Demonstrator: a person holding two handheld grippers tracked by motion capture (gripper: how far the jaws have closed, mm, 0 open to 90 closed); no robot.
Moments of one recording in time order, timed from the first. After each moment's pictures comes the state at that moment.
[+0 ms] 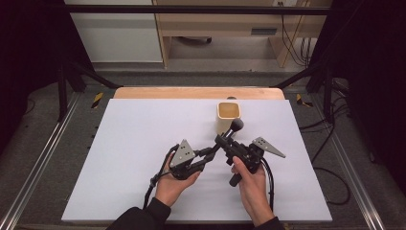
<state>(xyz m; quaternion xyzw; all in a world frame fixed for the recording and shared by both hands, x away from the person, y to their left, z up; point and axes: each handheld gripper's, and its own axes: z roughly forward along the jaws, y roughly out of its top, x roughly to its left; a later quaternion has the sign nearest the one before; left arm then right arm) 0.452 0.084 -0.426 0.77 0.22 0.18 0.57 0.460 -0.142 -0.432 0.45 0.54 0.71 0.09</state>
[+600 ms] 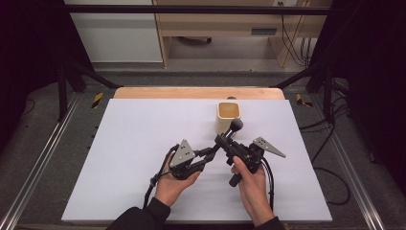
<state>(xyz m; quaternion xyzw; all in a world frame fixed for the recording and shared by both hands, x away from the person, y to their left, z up) 0.452 0.084 -0.426 0.77 0.22 0.17 0.57 0.460 -0.143 -0.432 0.44 0.54 0.71 0.08</state>
